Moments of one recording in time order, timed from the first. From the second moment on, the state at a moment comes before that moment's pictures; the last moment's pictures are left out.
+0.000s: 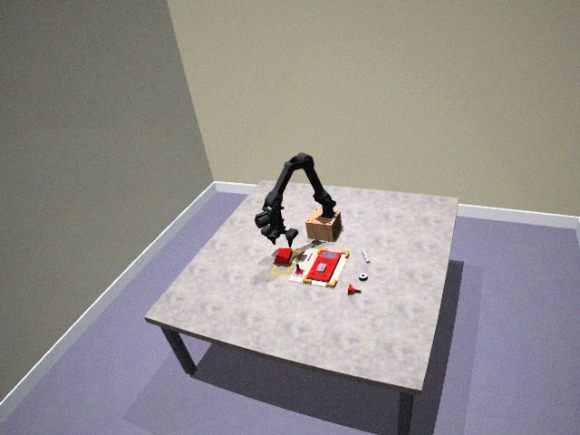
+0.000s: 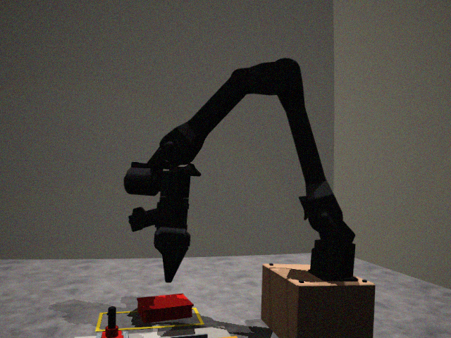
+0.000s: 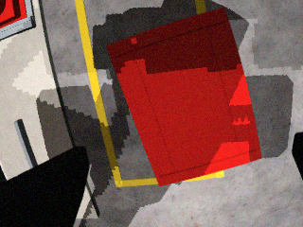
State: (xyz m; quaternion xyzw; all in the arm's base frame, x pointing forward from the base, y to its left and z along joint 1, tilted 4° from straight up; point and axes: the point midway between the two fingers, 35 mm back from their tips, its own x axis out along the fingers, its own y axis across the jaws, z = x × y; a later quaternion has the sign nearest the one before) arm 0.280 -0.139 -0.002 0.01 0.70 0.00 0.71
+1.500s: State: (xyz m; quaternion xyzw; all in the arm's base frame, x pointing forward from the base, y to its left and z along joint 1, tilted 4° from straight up) arm 0.291 -0.140 -0.021 -0.09 0.71 0.07 0.69
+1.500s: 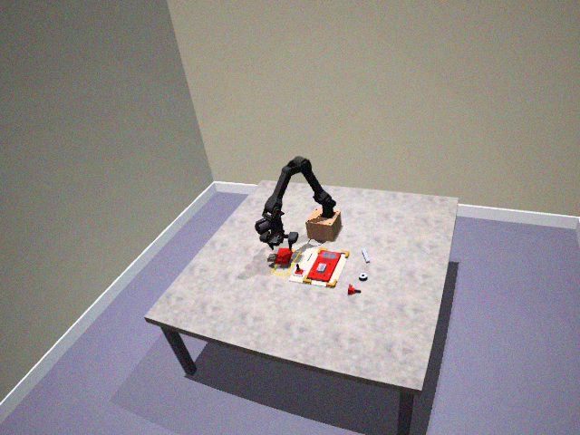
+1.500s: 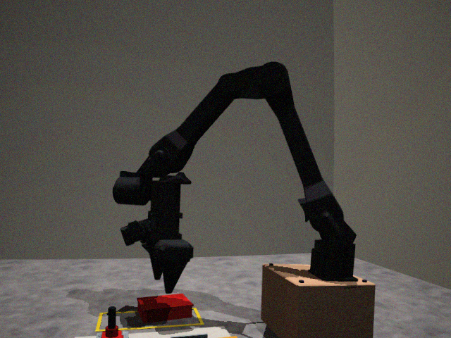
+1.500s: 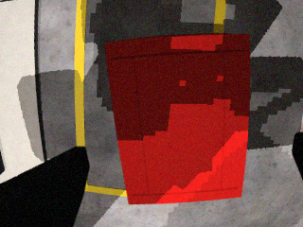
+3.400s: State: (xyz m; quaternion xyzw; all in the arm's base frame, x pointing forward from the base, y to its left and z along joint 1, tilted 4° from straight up) arm 0.286 -0.139 -0.059 -0.09 0.71 0.07 0.69
